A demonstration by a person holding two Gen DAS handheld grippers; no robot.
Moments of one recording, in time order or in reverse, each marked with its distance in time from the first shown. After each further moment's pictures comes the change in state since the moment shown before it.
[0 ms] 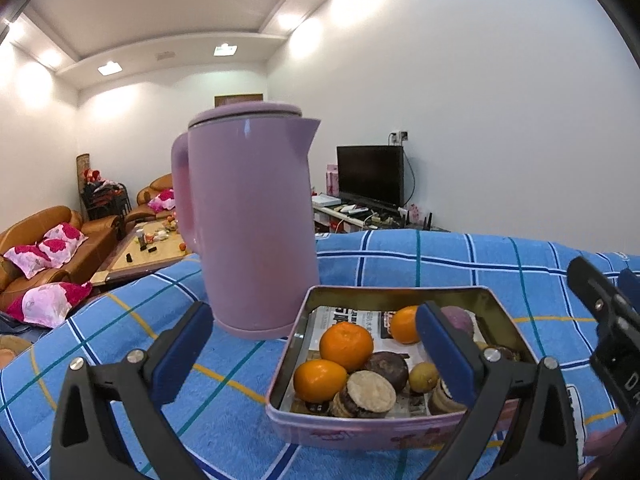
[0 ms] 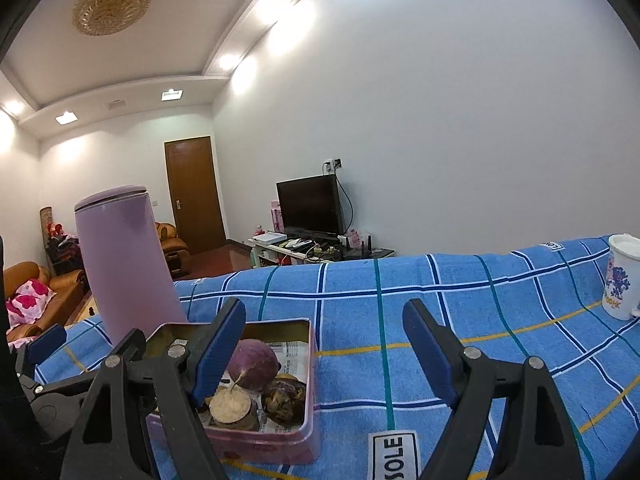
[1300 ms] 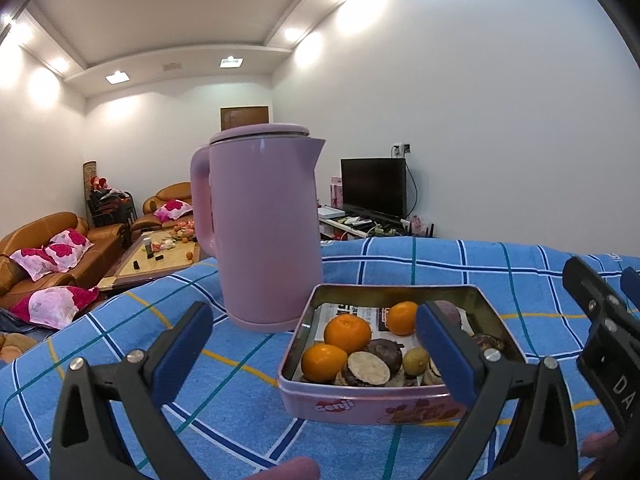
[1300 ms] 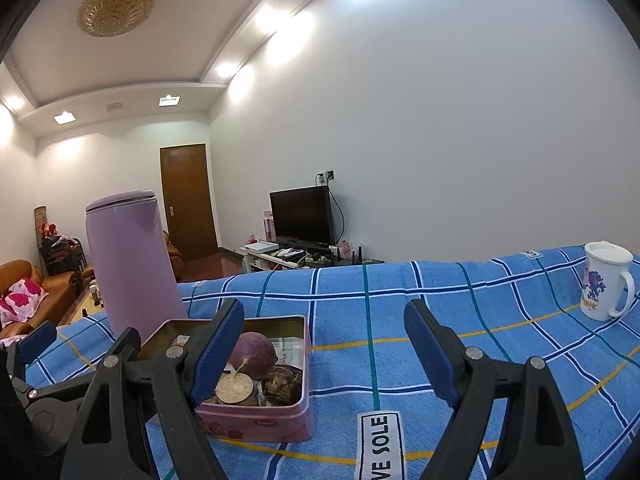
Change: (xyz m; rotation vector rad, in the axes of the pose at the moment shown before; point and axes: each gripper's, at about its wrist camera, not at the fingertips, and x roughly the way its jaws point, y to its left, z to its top) left arm -0.032 0.001 -0.007 -0.009 -0.042 0.021; right arm -0.033 -0.001 -0.004 -0.015 -0.041 -0.038
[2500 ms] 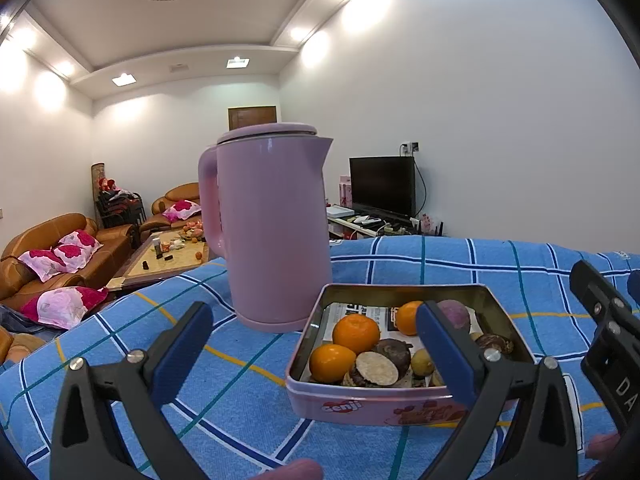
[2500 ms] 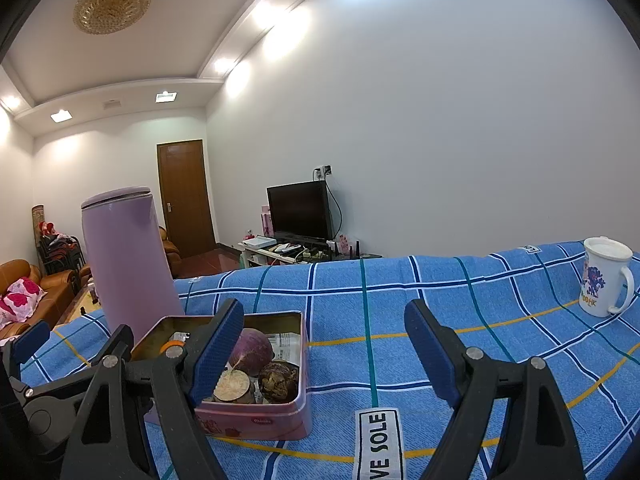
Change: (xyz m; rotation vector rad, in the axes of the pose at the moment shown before) left arm -0.001 0.001 -0.001 0.006 -0.001 0.035; right arm 0.004 -0.001 0.000 0.003 0.018 -0.008
